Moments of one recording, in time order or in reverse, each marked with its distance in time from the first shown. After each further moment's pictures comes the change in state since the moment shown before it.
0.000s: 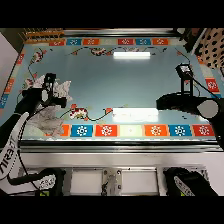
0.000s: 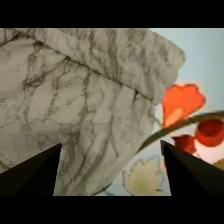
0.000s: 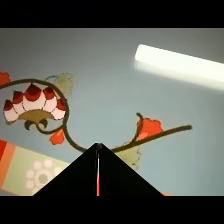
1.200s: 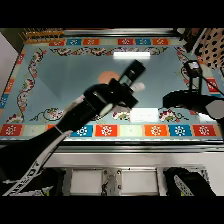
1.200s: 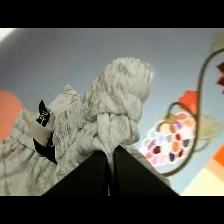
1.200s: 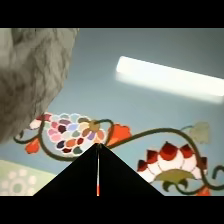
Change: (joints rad) left arm -0.888 -0.009 0.362 -0.019 0.201 0.008; right arm -0.077 0.049 0.035 -0.079 0.018 0.009
